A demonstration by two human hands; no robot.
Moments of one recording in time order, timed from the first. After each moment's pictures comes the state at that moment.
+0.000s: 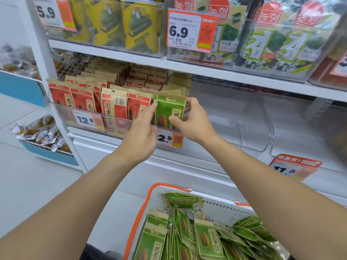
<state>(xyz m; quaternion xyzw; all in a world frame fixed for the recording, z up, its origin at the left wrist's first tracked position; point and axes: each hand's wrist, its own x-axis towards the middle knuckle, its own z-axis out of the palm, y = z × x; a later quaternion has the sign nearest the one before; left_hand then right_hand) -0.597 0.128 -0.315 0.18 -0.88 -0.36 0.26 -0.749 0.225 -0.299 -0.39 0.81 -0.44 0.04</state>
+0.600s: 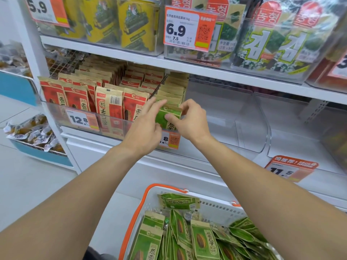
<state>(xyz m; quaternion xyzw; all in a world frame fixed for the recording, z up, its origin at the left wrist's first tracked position) -0.625 0.129 -0.310 0.18 -0.89 -0.32 0.28 -0.748 0.218 -0.299 -0.33 0.83 -0.44 0.01</state>
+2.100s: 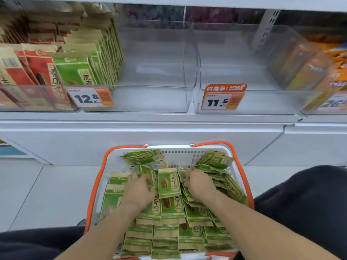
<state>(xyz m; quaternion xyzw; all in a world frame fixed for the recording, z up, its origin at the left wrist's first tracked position) -0.581 0.301 -0.547 0.27 -0.93 -0.20 -0.13 -0.698 0.478 -0.531 -0.22 0.93 -0.08 0.27</state>
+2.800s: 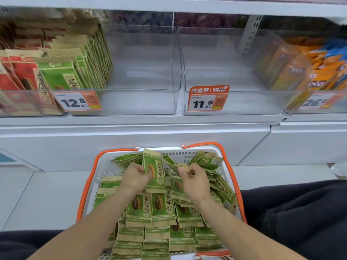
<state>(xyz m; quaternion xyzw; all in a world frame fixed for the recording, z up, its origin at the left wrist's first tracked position) -0.619 0.319 -0.496 0.41 -0.77 -0.48 -0.07 -0.671 0.496 -0.497 -0.01 0.84 -0.51 0.18</state>
